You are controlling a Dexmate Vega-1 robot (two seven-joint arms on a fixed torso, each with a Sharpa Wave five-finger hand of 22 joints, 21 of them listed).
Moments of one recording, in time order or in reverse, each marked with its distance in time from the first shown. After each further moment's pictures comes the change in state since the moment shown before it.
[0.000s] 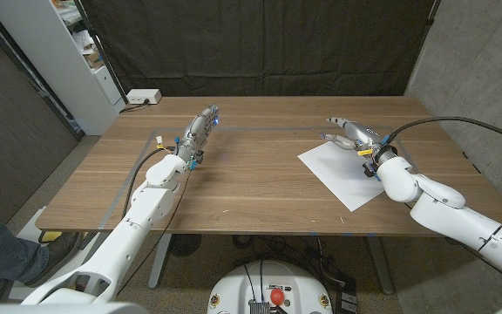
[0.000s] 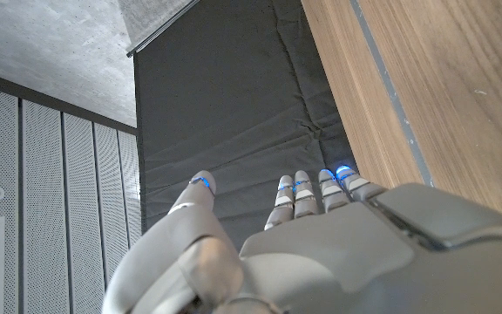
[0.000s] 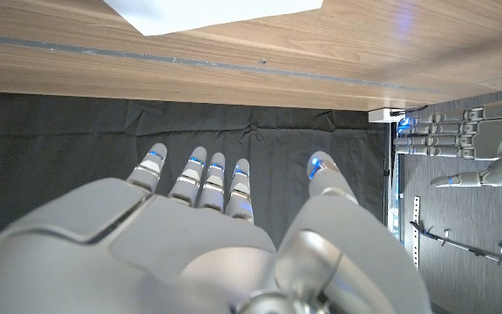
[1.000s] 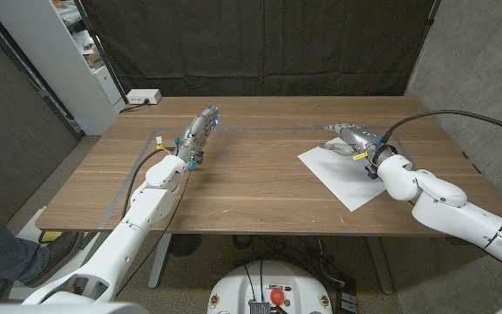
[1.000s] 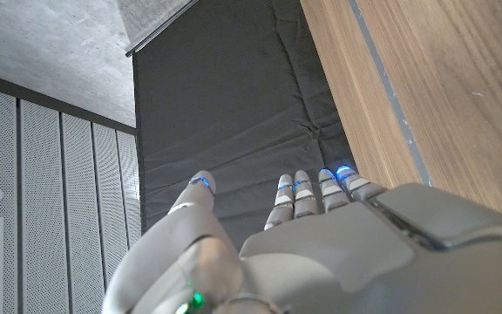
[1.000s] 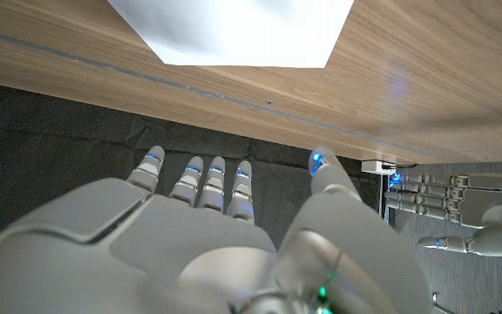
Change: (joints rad) left arm 0.013 0.004 -0.001 -0.025 0.001 0.013 0.012; left_hand -0.005 0.005 0.000 0.000 0.000 0.011 0.000 0.000 0.005 0.005 -0.005 0.000 0.000 0.005 -0.005 0.000 0.000 -0.005 0.005 0.000 0.000; right arm 0.033 -0.064 -0.059 -0.060 -0.114 -0.124 0.141; right_hand 0.033 -0.017 0.018 -0.018 0.011 -0.025 -0.024 -0.007 0.000 -0.068 0.015 -0.017 0.004 -0.090 0.039 -0.013 -0.005 0.025 0.012 0.027 0.000
